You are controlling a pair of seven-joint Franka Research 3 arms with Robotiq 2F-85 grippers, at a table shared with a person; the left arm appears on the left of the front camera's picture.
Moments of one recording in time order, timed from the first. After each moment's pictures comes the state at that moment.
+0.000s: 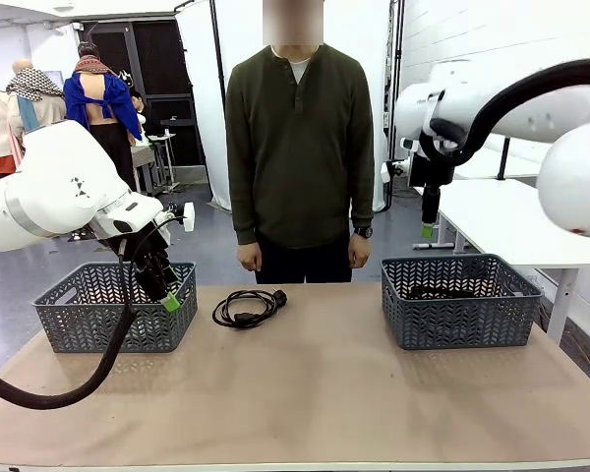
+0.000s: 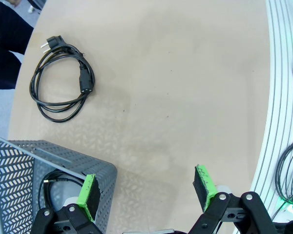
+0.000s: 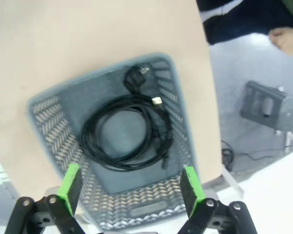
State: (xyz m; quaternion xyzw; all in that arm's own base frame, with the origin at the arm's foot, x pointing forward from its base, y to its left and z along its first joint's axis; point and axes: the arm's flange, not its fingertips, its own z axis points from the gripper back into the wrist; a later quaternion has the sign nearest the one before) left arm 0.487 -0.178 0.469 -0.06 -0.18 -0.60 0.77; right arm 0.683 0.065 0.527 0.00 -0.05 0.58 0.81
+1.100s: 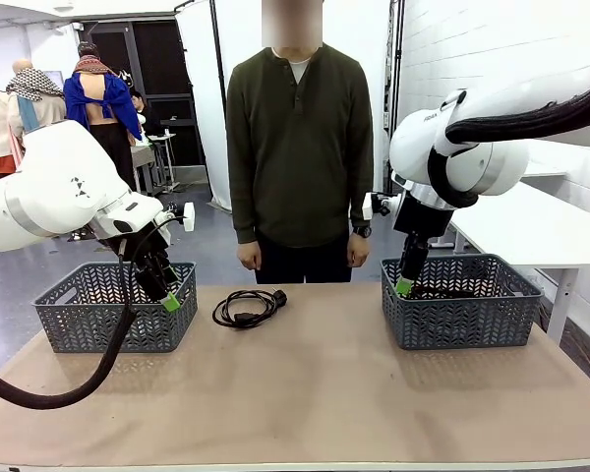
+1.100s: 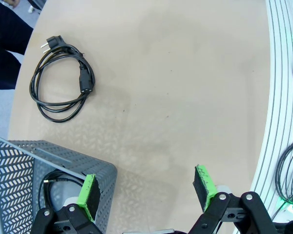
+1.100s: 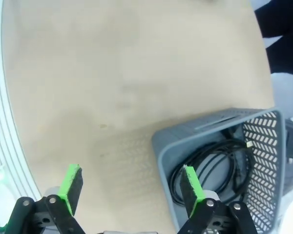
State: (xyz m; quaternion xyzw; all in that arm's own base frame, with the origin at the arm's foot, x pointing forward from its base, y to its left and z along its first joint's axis) left arm 0.487 -0.178 0.469 -0.06 -0.18 -0.60 0.77; right arm 0.515 0.120 0.479 0.06 -0.12 0.59 0.80
